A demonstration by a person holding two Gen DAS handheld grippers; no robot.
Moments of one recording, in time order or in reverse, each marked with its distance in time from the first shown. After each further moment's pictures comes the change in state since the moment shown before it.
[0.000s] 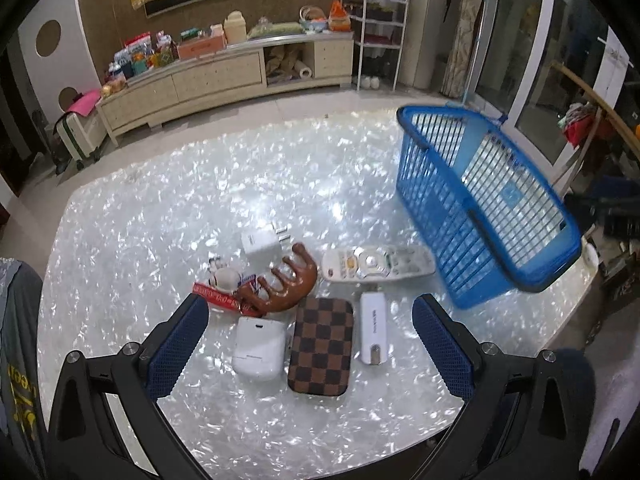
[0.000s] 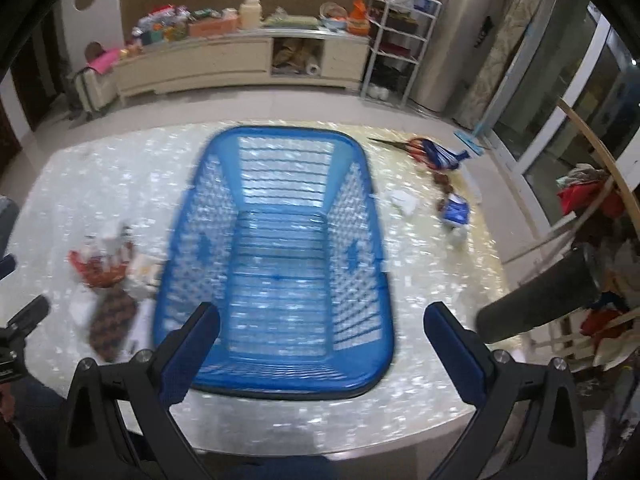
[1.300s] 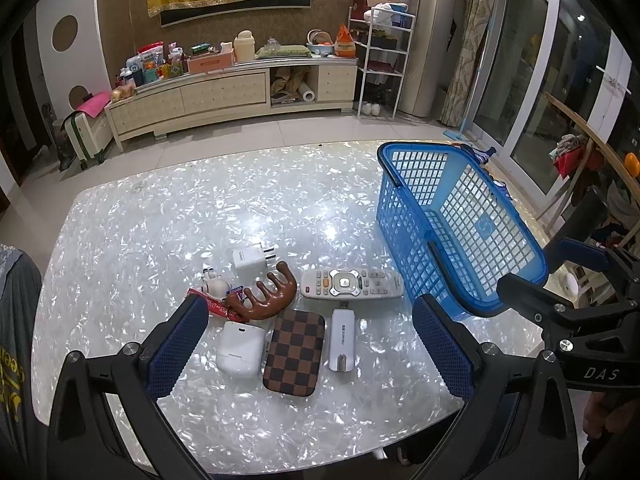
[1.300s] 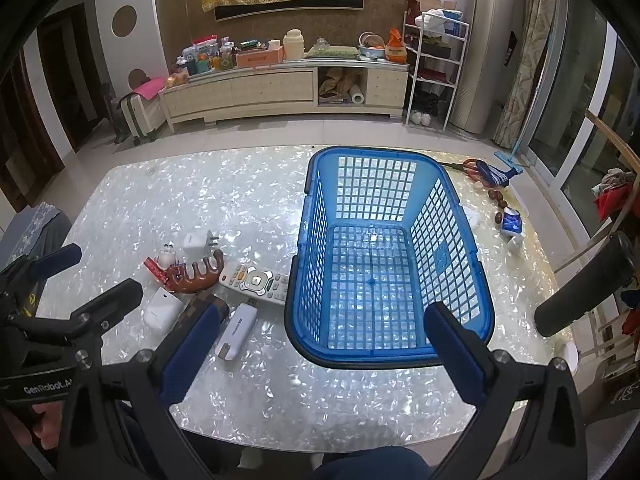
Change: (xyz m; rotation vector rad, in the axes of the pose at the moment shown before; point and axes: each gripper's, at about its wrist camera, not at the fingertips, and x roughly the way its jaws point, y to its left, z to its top) left arm -0.051 -0.023 0.007 -0.064 -0.091 -0.012; right arm -0.047 0.069 -0.030 0.010 -0.138 0.186
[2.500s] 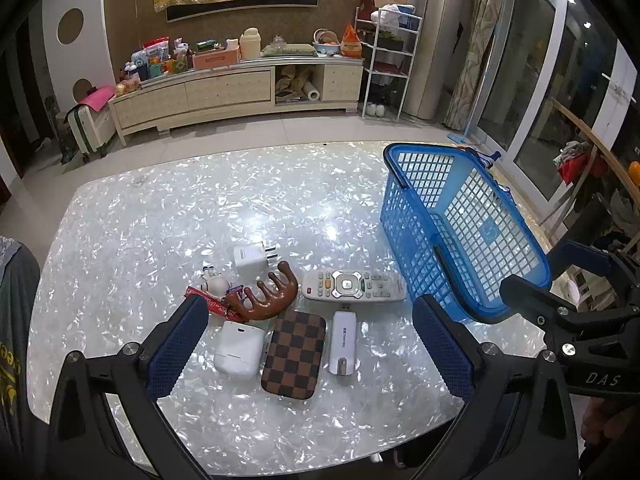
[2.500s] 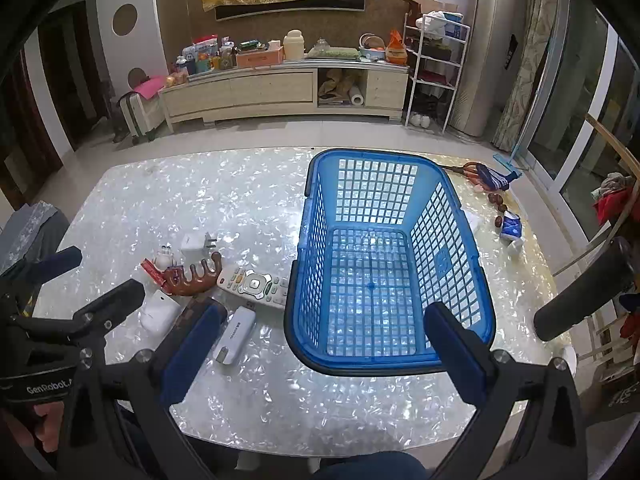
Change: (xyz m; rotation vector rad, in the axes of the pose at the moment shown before) left arm 0.007 0.005 -0.003 -0.027 -0.004 0.002; right arm 0.003 0.004 0.000 -0.009 -0.012 -0.013
